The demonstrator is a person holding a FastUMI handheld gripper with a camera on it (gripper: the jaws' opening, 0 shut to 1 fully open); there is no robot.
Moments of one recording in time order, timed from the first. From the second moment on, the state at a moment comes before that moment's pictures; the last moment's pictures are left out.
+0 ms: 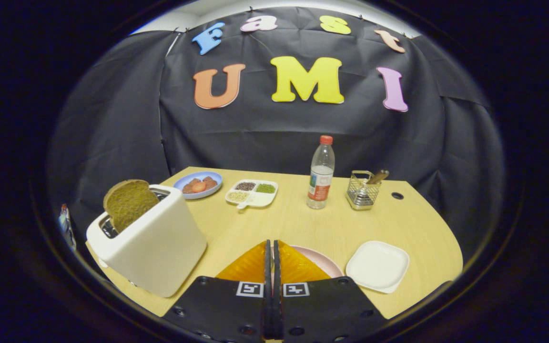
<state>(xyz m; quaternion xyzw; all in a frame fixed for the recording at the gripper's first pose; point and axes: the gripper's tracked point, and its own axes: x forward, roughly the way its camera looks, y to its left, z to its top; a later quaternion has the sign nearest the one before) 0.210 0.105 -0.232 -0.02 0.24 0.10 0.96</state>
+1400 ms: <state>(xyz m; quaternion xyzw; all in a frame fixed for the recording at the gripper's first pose) 0.173 0.094 -0.154 0.02 0.18 0.05 0.98</state>
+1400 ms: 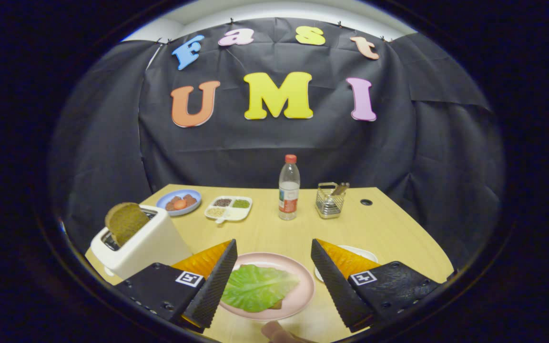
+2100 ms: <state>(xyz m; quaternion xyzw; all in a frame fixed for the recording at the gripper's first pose) 0.166 0.282 -0.102 0.00 0.16 0.12 0.98</state>
